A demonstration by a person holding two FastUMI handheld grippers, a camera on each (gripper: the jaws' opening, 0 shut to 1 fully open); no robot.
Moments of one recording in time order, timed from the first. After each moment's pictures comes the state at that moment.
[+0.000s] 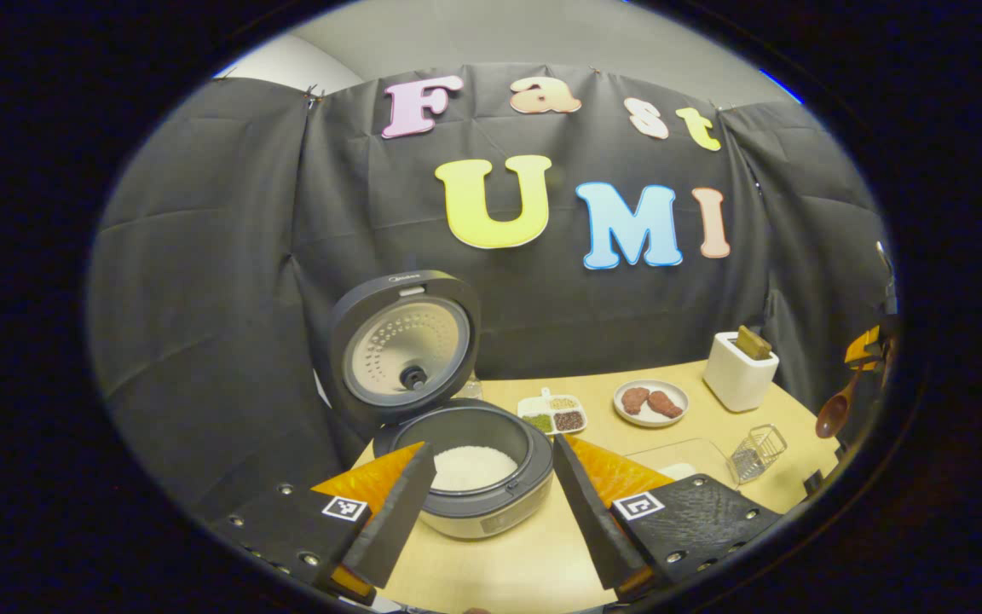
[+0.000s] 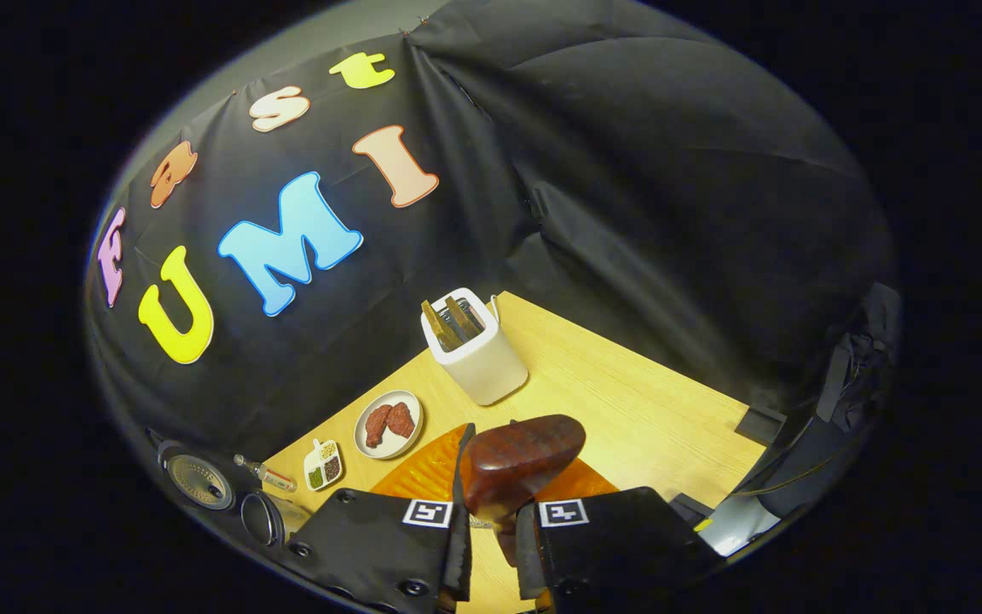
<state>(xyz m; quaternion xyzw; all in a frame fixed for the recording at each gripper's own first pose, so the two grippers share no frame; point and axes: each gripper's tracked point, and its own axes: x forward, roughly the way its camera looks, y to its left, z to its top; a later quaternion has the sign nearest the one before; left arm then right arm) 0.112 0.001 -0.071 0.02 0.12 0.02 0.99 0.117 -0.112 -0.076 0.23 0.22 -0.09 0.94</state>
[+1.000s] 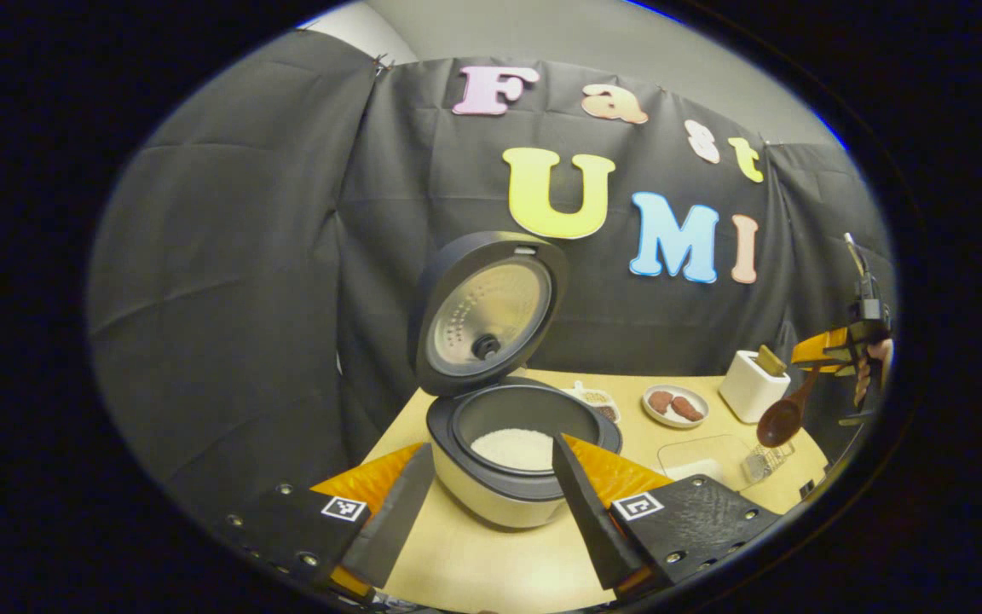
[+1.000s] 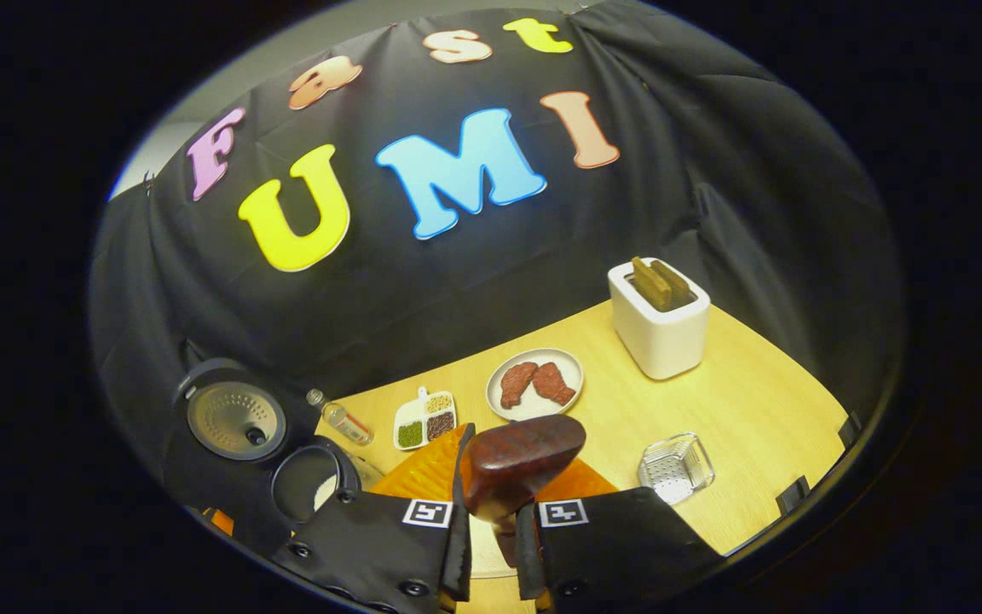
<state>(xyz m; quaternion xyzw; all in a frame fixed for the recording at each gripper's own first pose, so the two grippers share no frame) 0.085 0.124 -0.127 -0.05 0.14 0.06 0.99 0.159 0.157 -0.087 0.12 0.24 0.10 0.96</state>
